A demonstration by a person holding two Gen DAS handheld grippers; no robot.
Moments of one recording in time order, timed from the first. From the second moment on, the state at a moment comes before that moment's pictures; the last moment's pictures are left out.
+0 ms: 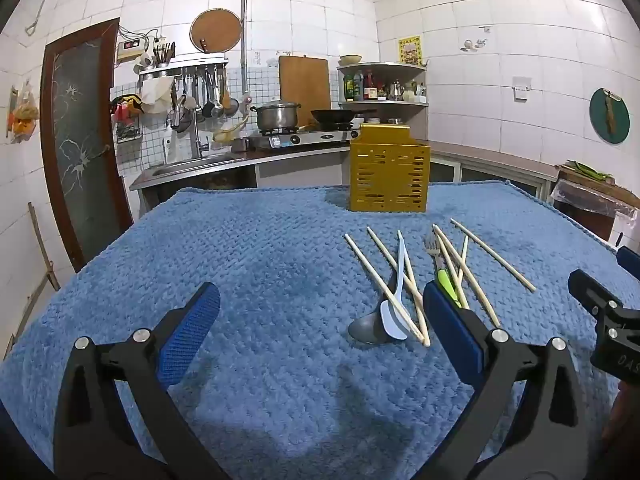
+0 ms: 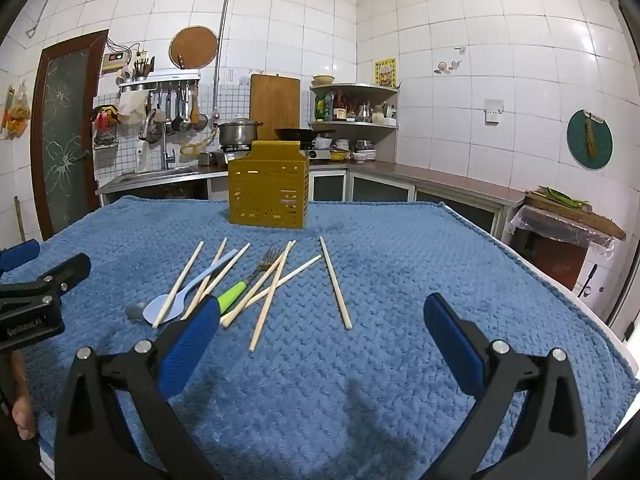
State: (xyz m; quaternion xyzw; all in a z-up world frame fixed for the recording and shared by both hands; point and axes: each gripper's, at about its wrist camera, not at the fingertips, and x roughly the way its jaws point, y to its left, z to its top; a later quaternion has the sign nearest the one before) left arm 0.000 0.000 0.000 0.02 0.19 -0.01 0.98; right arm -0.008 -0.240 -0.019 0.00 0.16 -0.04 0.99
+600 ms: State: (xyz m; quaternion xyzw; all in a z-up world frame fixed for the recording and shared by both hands) left arm 0.005 -0.001 0.001 0.02 0.19 -0.01 0.98; right arm -0.010 -0.243 -0.017 0.00 0.16 -0.04 0.99
